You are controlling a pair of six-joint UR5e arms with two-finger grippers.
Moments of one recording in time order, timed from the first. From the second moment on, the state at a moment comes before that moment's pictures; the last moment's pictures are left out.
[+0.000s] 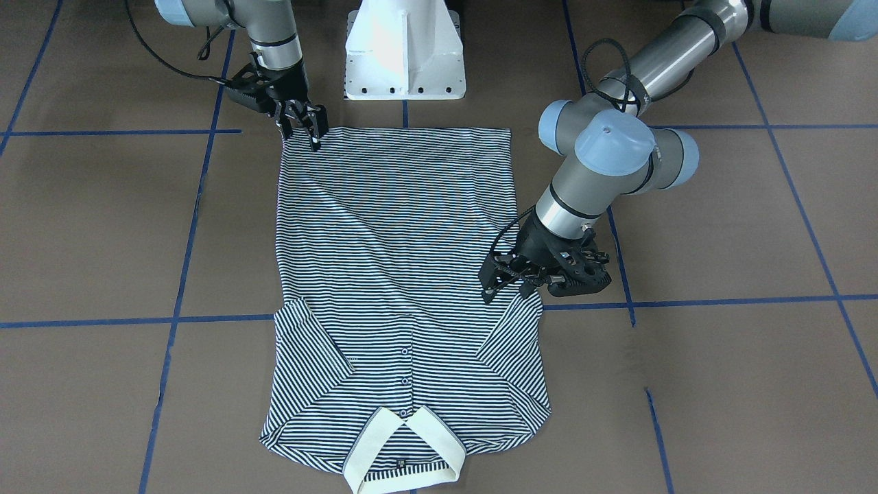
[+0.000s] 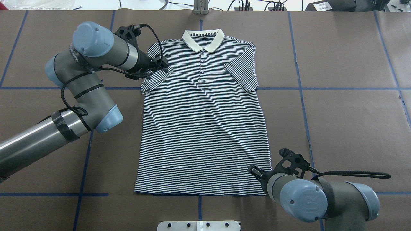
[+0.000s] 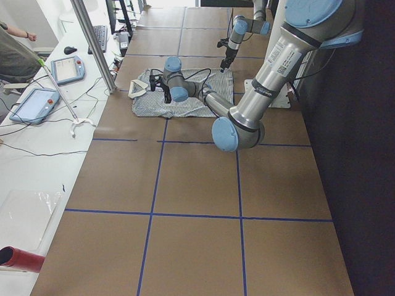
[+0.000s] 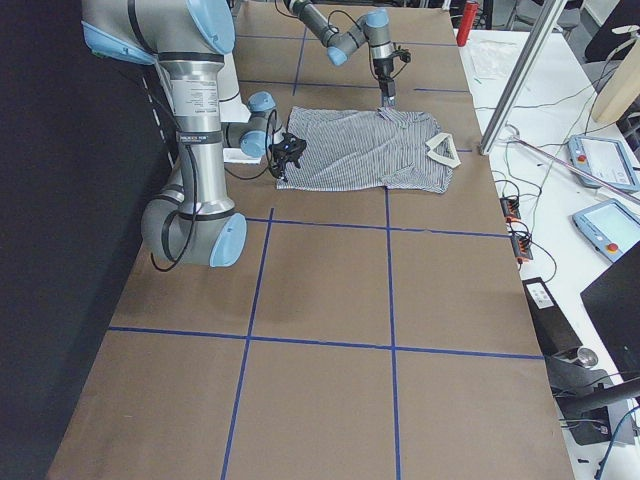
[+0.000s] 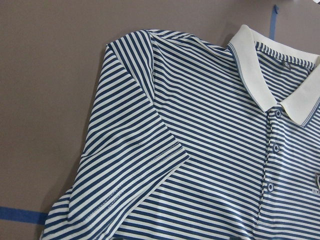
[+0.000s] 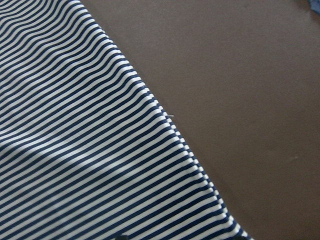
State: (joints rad) left arm -0.76 -2.22 -1.39 -2.19 -1.96 -1.42; right arm 0.14 -1.42 2.06 -1.43 1.43 2.08
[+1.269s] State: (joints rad) left arm -0.76 -2.21 -1.39 -2.20 -1.96 -1.42; right arm 0.07 -1.49 2.08 -1.43 1.44 2.10
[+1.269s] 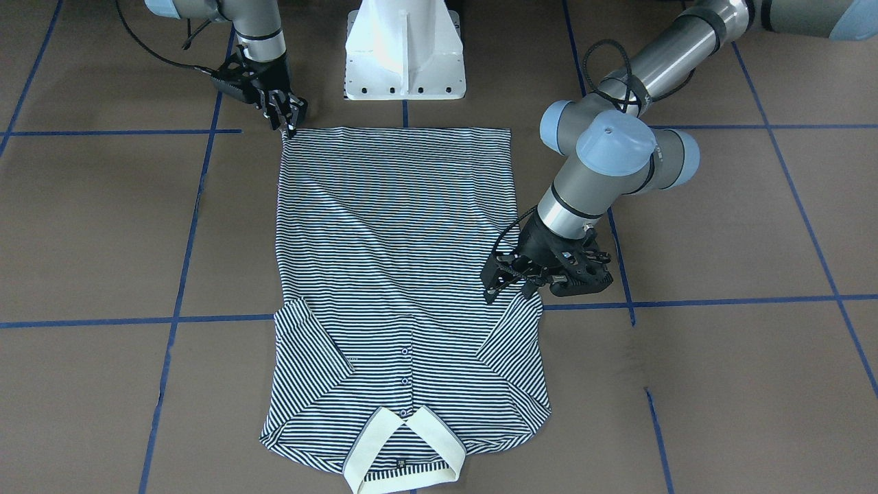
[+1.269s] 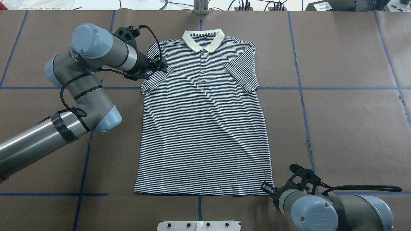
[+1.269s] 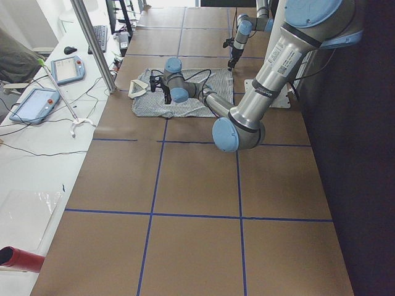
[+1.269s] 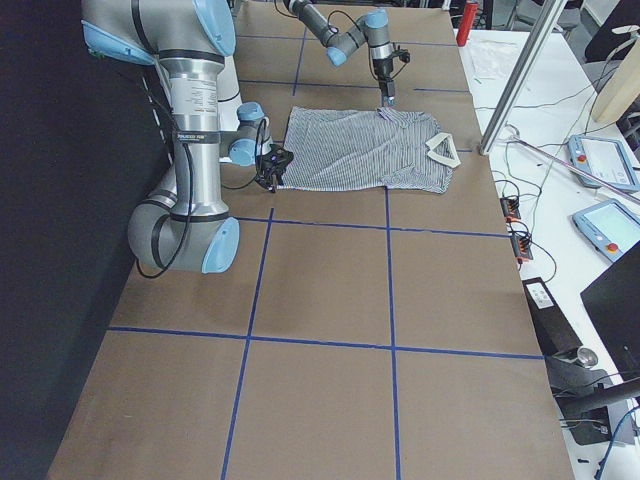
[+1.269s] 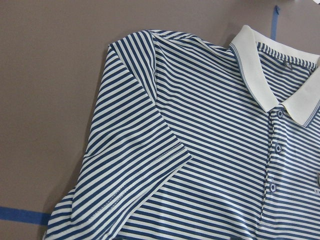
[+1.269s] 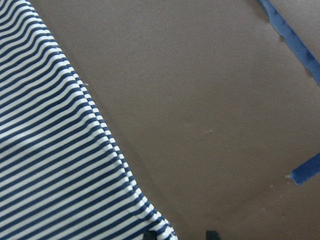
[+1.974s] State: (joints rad) left arm -0.76 -2.20 -1.40 -2.20 -1.95 -1.42; right arm 0.09 -1.49 2.09 -1.43 1.44 2.09
